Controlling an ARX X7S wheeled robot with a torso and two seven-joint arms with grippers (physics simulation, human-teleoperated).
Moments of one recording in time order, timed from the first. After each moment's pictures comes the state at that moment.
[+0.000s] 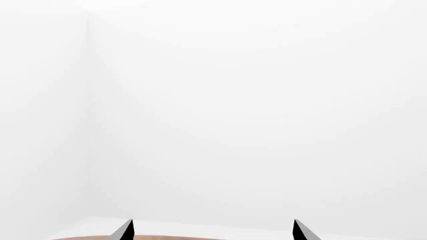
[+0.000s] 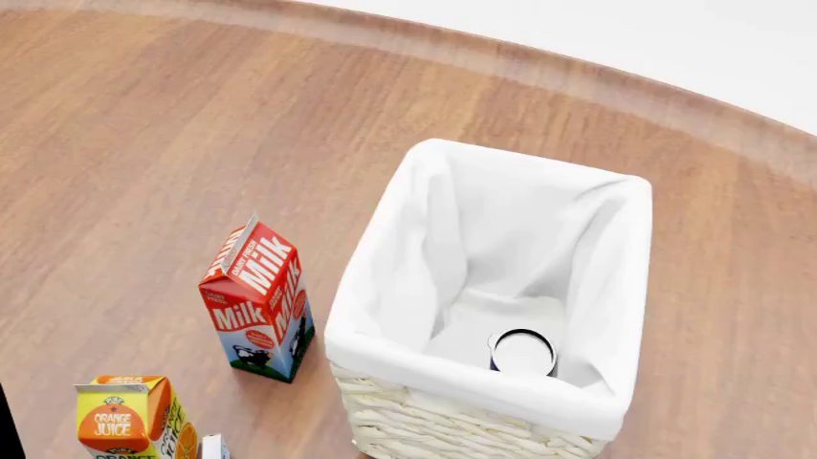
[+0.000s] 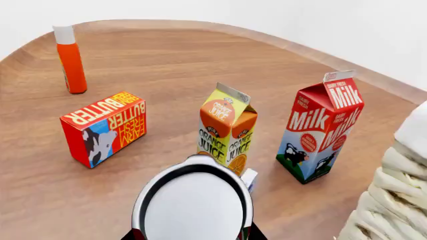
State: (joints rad) left arm -1.17 -1.19 1.65 1.03 -0.57 0.15 -1.44; right arm 0.25 0.51 -1.14 -0.39 0.30 0.22 0.37
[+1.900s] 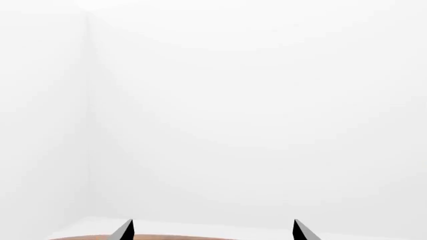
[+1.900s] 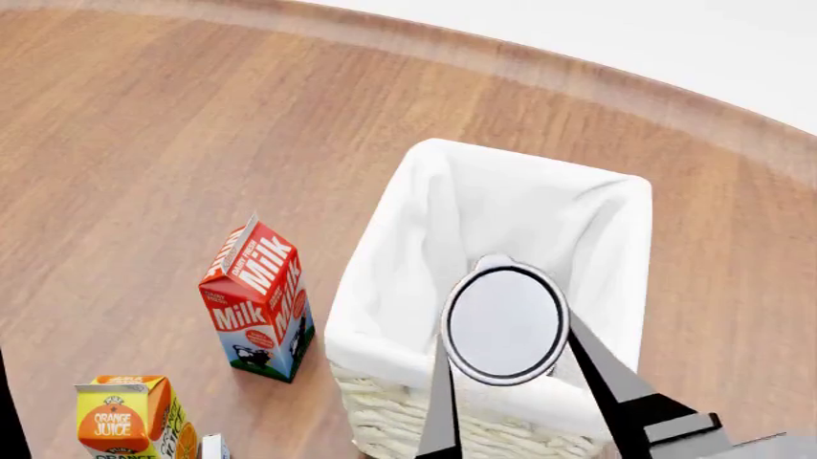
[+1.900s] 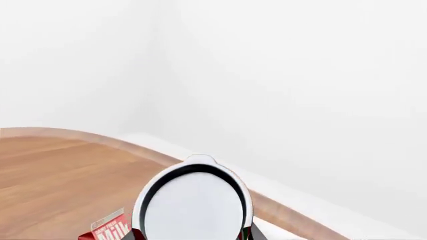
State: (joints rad) left arm -1.22 -1.17 1.71 1.03 -0.56 0.16 -1.46; right arm 0.40 0.99 -0.64 -0.97 0.76 0.32 0.84
